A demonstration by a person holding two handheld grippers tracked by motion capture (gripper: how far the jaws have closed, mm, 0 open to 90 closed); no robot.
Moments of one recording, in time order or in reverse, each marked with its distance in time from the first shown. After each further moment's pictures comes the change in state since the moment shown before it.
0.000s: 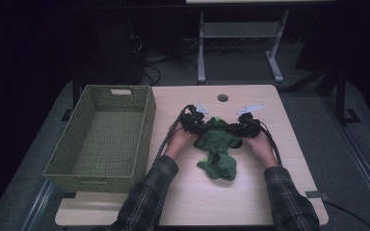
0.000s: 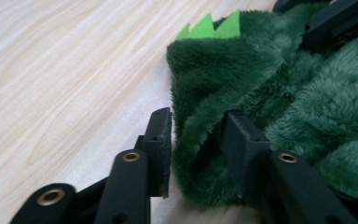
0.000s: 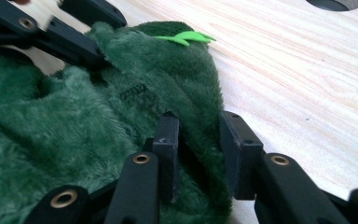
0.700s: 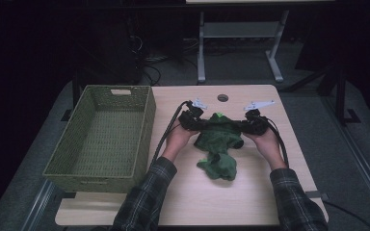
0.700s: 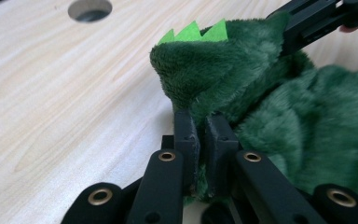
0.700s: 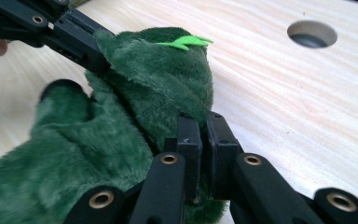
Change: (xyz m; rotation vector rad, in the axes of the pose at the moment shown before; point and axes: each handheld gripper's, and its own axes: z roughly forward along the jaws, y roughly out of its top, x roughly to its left) left arm -0.007 0.014 -0.039 -0.094 -0.095 -0.081; right arm 0.004 0.009 -0.038 -0.071 0.025 0.001
